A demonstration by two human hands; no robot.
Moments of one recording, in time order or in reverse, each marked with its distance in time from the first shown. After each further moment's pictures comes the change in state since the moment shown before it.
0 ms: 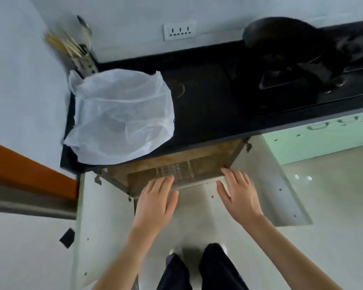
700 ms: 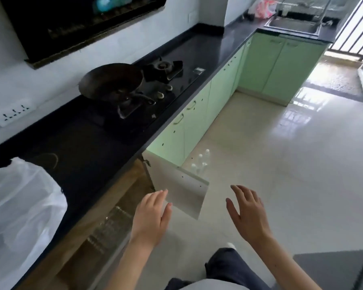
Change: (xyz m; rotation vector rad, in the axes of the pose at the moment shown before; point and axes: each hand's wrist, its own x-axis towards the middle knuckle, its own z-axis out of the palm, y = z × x) left_hand 0.031 0.182 0.037 -0.087 -0.307 0.646; right_hand -0.227 0.087 -0.097 -0.120 0.376 0.767
